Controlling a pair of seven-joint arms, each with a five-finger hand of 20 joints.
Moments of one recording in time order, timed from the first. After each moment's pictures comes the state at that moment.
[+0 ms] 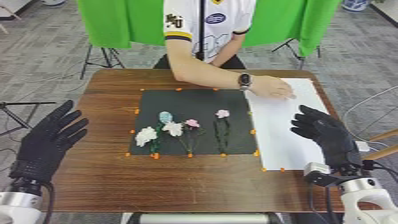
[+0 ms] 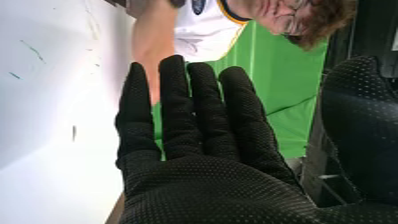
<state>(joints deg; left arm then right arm) 138.4 -59.3 -111.8 -127.8 38.3 3.0 9.5 -121.4 -77.8 108.2 -119.0 -70.9 -12.1 -2.1</state>
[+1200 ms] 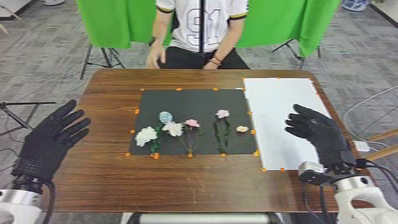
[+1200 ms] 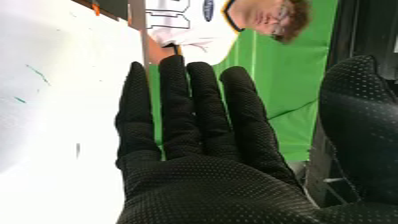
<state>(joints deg) 138.0 -58.2 -111.7 -127.5 38.2 2.9 8.6 -121.1 -77.6 106.1 -119.3 -70.9 -11.2 -1.5</state>
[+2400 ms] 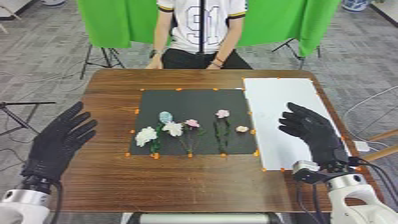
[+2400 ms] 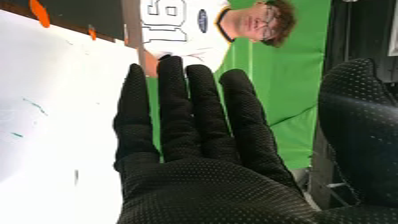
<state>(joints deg) 136.4 -58.6 -108.6 -126.8 38.2 3.2 8.7 -119.9 -78.4 104.3 -119.0 -70.4 -11.9 -1.3</state>
